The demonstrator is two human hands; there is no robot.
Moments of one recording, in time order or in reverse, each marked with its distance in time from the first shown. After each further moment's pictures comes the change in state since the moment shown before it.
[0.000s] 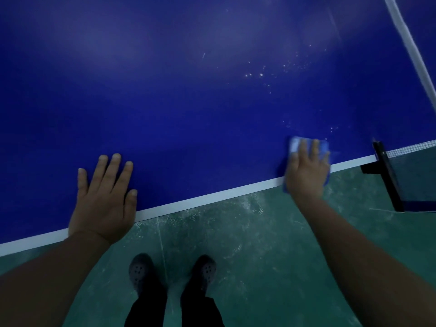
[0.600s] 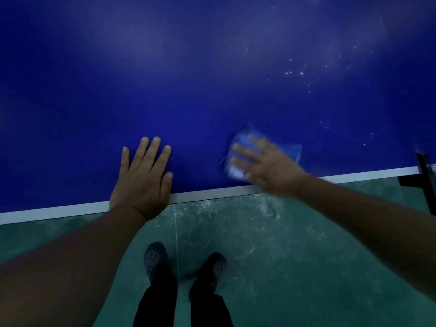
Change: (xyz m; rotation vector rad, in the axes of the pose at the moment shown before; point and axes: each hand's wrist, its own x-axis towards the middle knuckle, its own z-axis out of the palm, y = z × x) left_hand -0.001 0.001 -0.003 -0.025 -0.010 -0.006; right_hand -0.034 -0.120 -0.024 -0.209 0.059 -1.338
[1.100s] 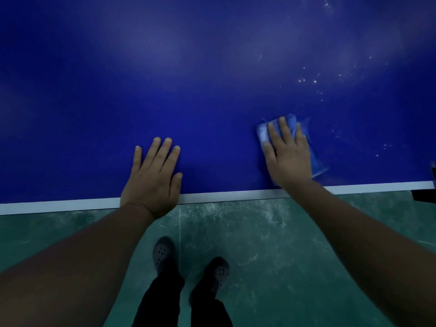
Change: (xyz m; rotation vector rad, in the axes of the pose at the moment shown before) left_hand -0.001 0.002 0.001 -0.045 0.028 -0.017; right_hand 0.022 0.001 -0.007 0.285 0.101 0.821
